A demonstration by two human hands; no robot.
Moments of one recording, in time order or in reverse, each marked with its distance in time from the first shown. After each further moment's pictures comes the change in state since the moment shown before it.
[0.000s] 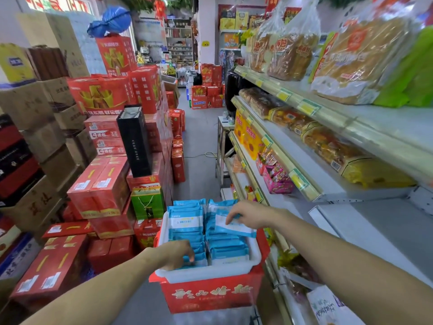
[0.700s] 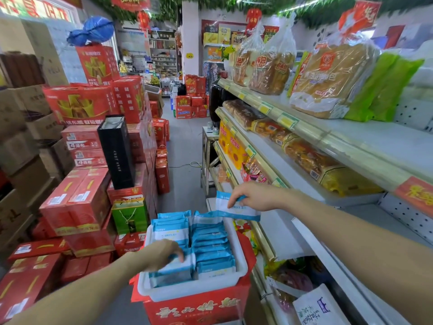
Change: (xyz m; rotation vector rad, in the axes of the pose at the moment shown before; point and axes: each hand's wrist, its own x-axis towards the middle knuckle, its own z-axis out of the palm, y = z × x) left_hand -0.004 -0.007 -0.036 0.001 0.223 0.163; right_hand -0.054 -0.001 -0.097 -0.012 0.098 0.039
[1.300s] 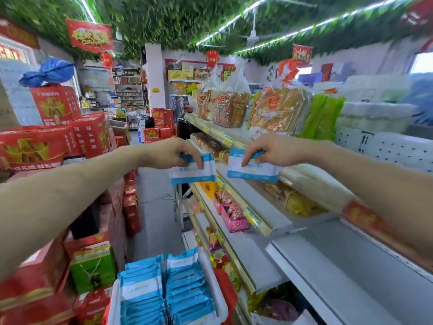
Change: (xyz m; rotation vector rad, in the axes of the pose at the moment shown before) left_hand 0.040 0.128 -0.378 -0.029 0.295 0.362; right_hand -0.108 0.001 -0.206 -0.128 0.304 0.135
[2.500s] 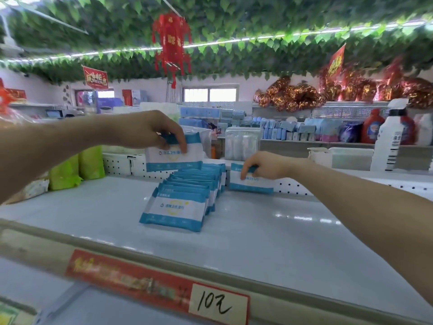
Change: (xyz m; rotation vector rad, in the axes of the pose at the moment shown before) left_hand 0.243 0.452 0.018 -0.129 -0.082 0.817; right_hand -0.491 0.206 -0.104 -0.056 0.204 0.949
